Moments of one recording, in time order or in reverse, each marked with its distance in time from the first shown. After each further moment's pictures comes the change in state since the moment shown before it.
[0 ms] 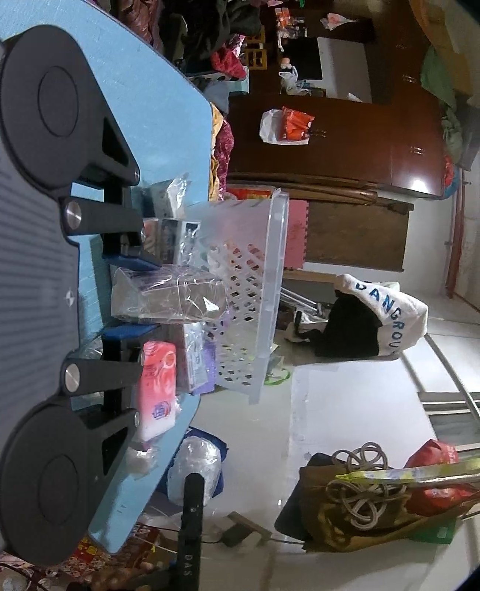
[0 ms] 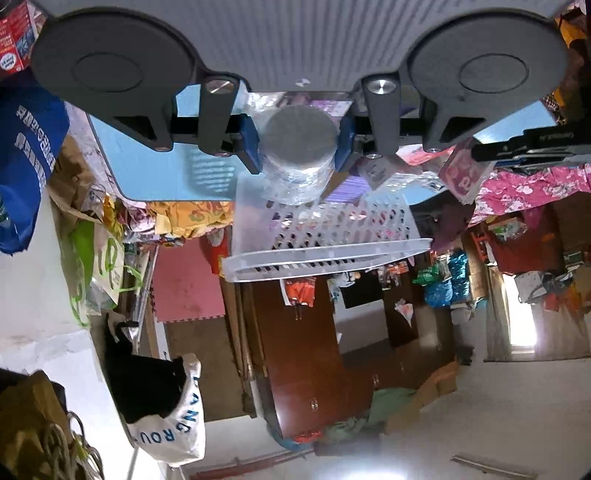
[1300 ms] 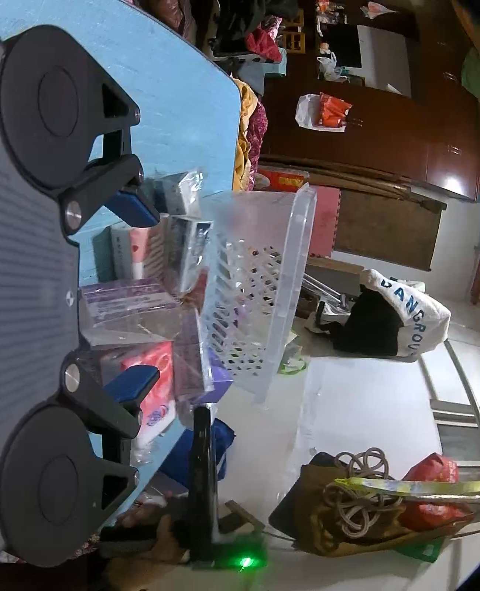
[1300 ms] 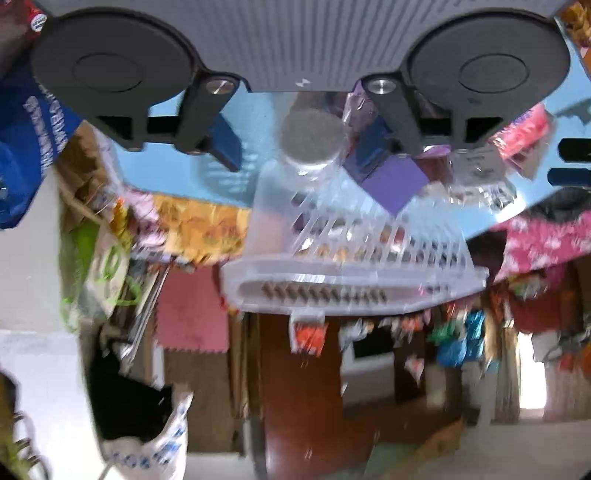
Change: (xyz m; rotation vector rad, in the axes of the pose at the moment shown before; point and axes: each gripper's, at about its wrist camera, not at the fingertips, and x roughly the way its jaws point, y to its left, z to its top) left arm 0.018 0.022 0.012 -0.079 0.099 -0.086; right arm 0.095 -0.020 0.027 -0.092 0.218 -0.037
